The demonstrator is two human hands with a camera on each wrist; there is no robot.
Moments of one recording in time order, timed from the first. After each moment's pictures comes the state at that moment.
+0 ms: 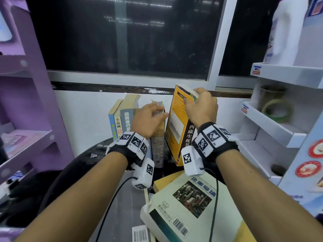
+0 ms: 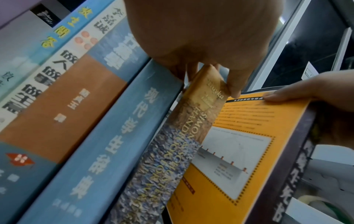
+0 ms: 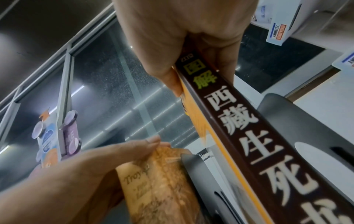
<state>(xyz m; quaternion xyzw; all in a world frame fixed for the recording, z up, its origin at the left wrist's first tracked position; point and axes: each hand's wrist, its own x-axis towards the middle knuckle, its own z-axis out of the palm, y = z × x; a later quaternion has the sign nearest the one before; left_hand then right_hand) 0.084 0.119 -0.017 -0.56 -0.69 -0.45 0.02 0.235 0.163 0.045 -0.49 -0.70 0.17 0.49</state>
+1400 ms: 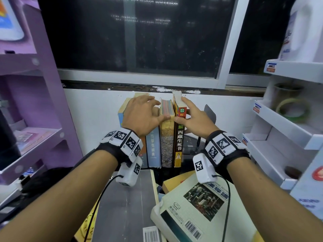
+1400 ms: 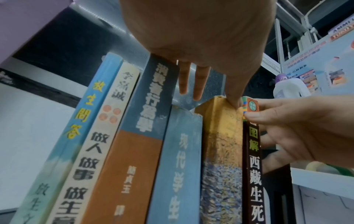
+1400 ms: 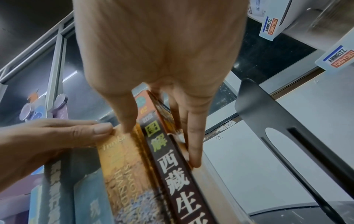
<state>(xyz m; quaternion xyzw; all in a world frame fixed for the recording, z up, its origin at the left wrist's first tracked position) 0.054 0.092 0.001 -0.58 -0.74 -0.25 0.23 0.226 0.181 0.003 -0.34 -0.84 0.31 0.29</state>
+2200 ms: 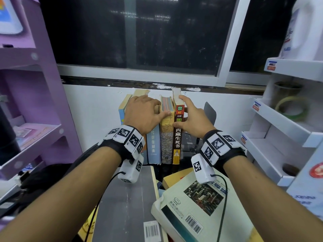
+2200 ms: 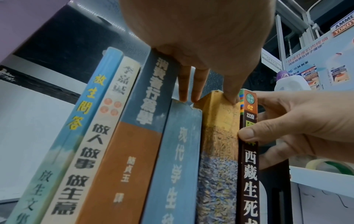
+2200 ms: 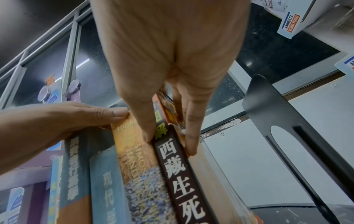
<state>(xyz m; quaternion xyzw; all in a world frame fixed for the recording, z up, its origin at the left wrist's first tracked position) 0.058 0.089 -0.002 -0.58 -0.75 -0.21 0.25 0.220 0.176 -0.002 -0.34 -0.86 0.26 0.27</state>
